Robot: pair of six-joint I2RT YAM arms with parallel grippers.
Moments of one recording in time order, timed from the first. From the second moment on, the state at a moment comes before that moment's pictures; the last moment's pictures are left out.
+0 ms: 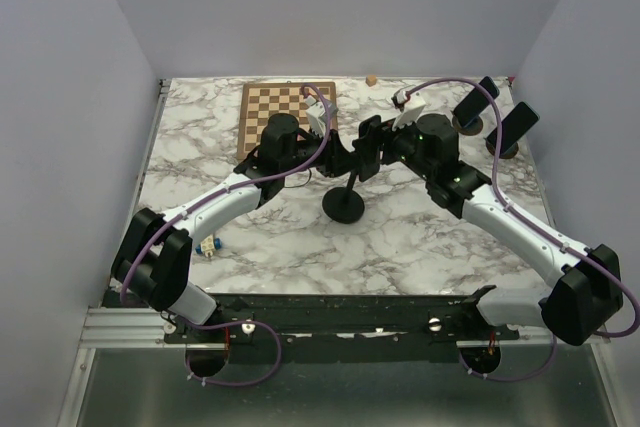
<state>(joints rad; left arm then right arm) -0.58 1.50 1.02 0.28 0.58 -0.43 0.57 1.28 1.01 0.04 0.01 0.16</state>
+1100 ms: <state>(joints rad) -0.58 1.49 1.02 0.24 0.62 -0.43 0.51 1.24 1.01 -0.02 -0.21 0.10</state>
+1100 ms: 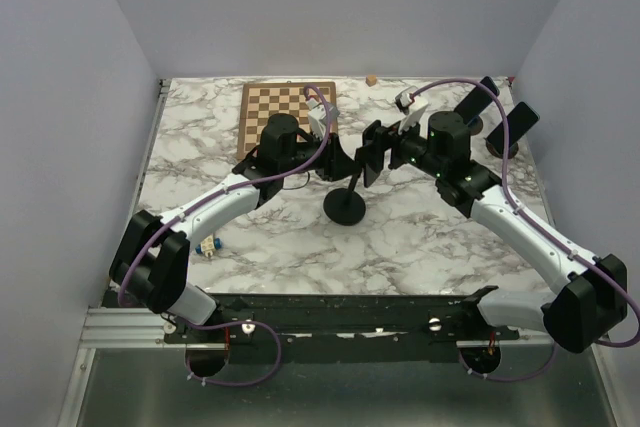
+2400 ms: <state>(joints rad) -0.63 1.30 0.89 0.26 0.40 -0.49 0.50 1.10 1.30 -0.72 0.47 0.40</state>
